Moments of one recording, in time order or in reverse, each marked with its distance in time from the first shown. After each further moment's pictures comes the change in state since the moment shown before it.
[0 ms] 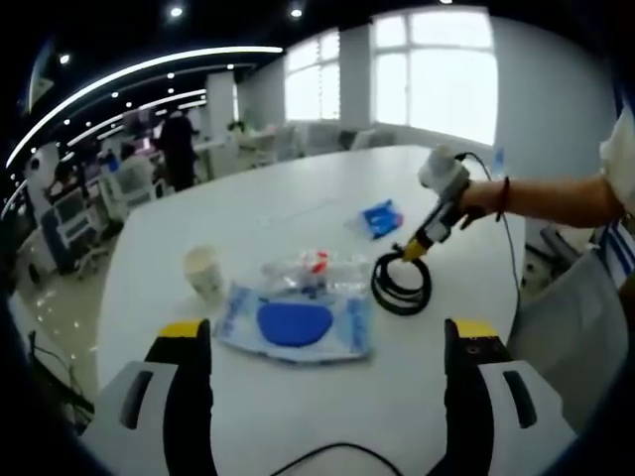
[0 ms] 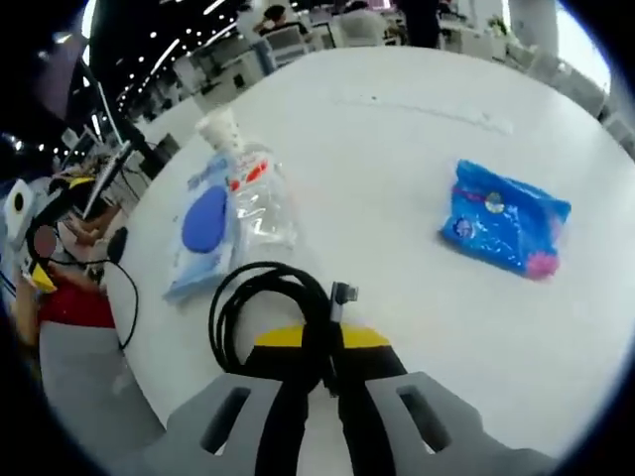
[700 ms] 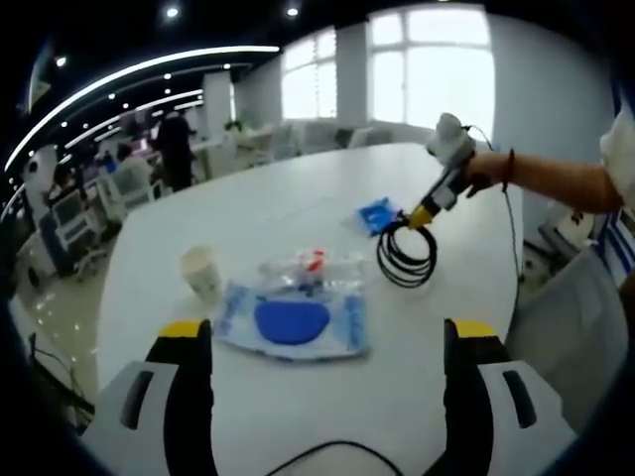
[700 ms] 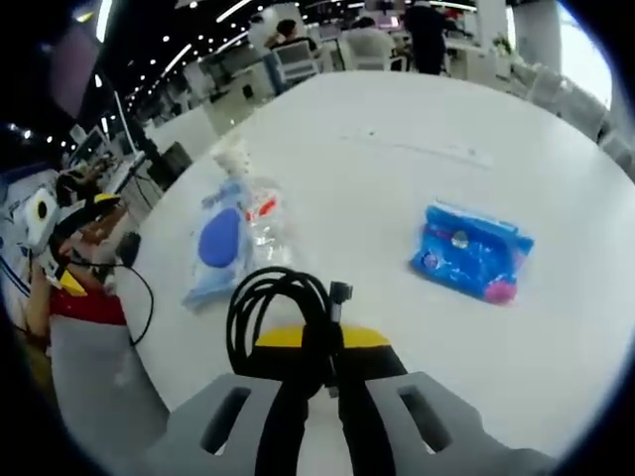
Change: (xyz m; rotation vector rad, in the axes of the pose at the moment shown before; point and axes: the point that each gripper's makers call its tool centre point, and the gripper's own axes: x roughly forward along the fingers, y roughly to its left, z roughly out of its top) left arm -0.002 -0.003 -0.003 0.010 0.009 -0.008; right arm -0.038 -0.013 0.020 -0.027 -0.037 0.010
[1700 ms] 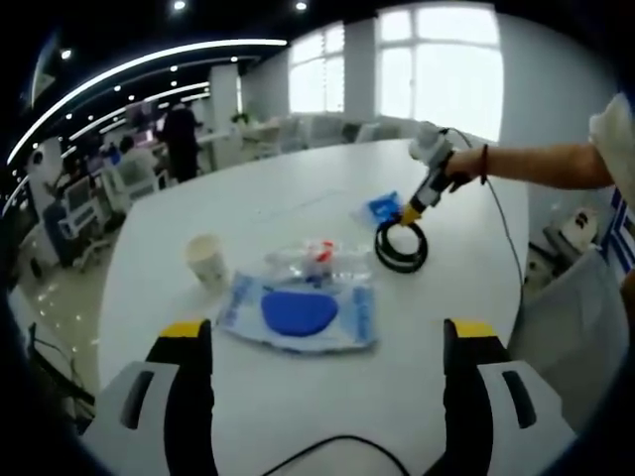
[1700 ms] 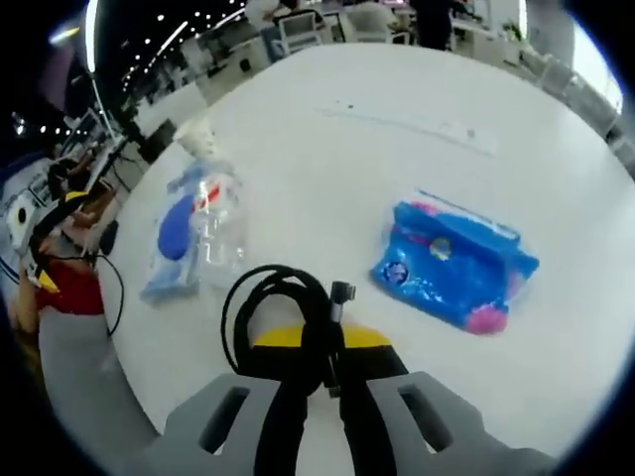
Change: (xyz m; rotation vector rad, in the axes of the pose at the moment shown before) left arm 0.001 0.010 -0.010 -0.028 0.029 0.021; right arm 0.044 -0.051 0.001 -0.051 0.137 -0.023
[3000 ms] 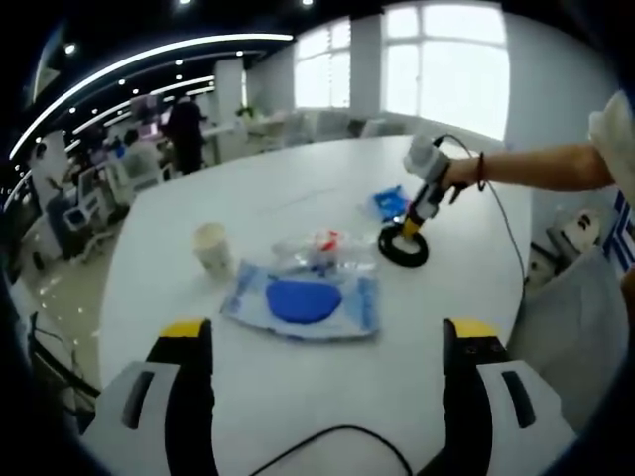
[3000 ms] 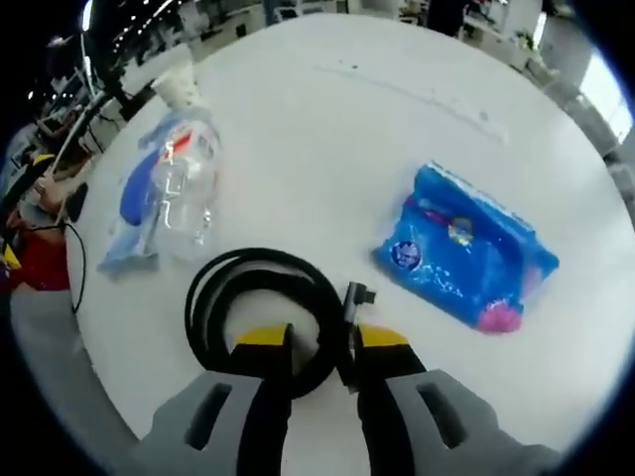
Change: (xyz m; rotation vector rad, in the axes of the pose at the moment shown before) left arm -0.005 0.003 -0.010 -0.015 0.019 0.014; right arm 0.023 -0.005 -0.018 -0.060 0.097 -0.099
